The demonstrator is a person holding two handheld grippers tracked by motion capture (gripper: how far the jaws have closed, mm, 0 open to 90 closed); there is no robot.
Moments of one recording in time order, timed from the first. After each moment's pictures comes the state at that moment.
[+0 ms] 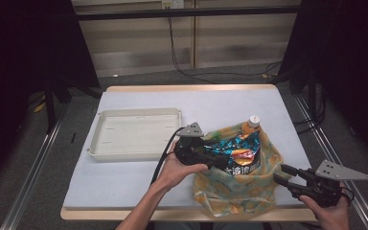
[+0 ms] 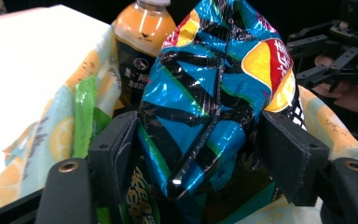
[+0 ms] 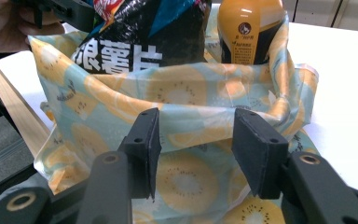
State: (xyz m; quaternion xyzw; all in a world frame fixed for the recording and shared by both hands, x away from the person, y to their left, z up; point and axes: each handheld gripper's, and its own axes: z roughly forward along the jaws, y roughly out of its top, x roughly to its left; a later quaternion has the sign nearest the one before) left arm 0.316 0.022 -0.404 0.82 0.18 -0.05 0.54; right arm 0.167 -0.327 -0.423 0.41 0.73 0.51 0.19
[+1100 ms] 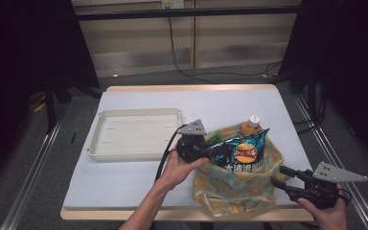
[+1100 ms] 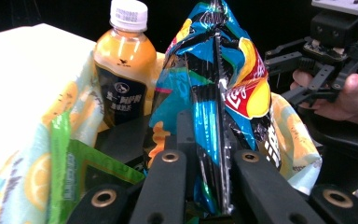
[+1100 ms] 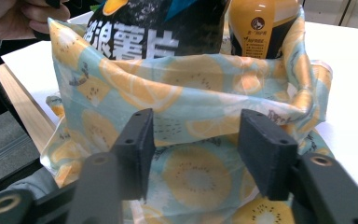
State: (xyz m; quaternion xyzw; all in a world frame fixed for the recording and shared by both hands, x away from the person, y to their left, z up) left arm 0.314 0.018 -0.389 0.82 0.15 -0.05 0.56; right arm 0.165 -0.322 -0.426 0.40 0.74 0.51 0.19
